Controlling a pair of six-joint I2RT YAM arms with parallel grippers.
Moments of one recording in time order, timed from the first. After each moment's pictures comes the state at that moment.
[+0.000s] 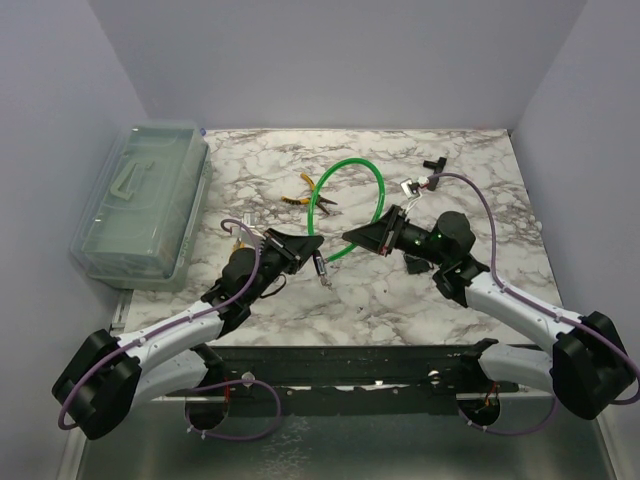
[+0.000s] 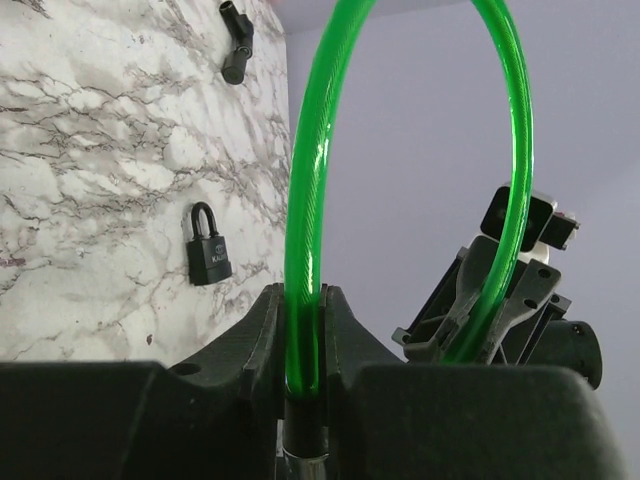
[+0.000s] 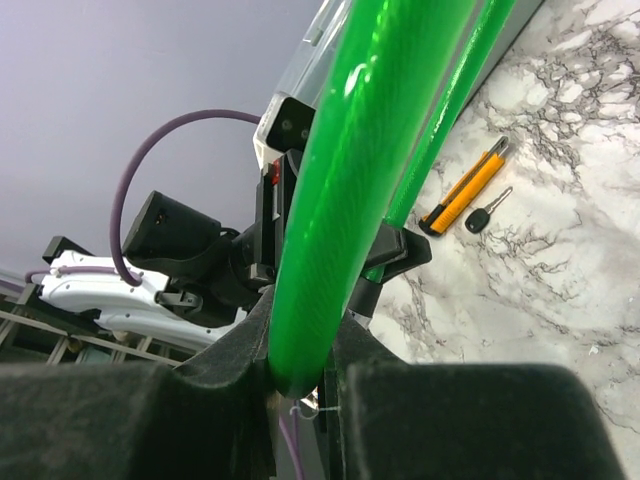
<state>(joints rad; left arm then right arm) -0.71 1.02 0.35 0.61 -0.07 -1.36 0.57 1.15 0.59 0.63 -0.57 0.98</state>
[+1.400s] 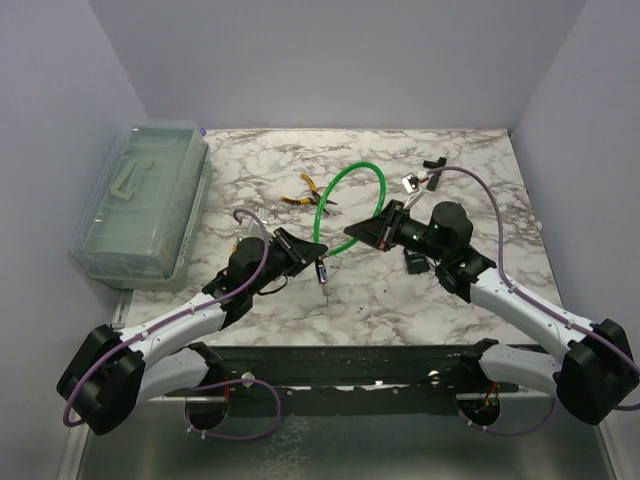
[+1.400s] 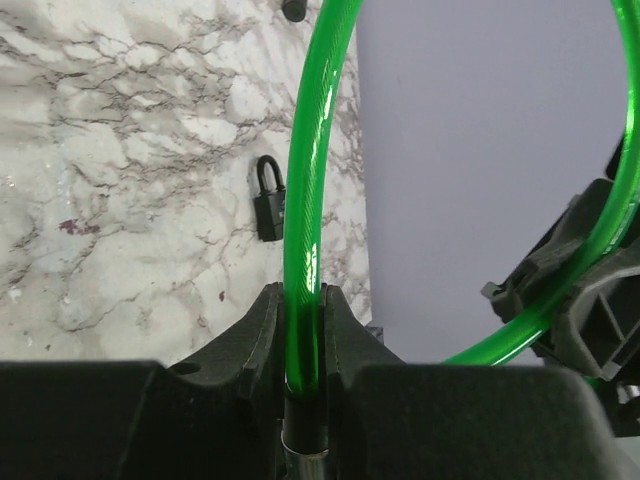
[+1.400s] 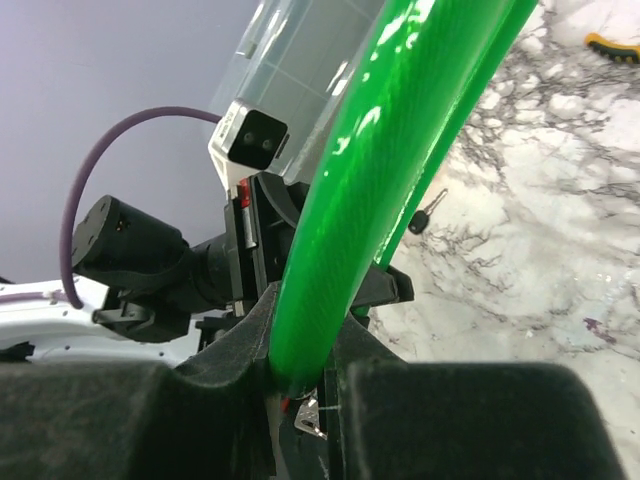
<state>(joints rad) -0.68 1.07 0.42 0.47 0.08 -1.22 0.58 1.13 0.67 0.42 -0.46 0.87</state>
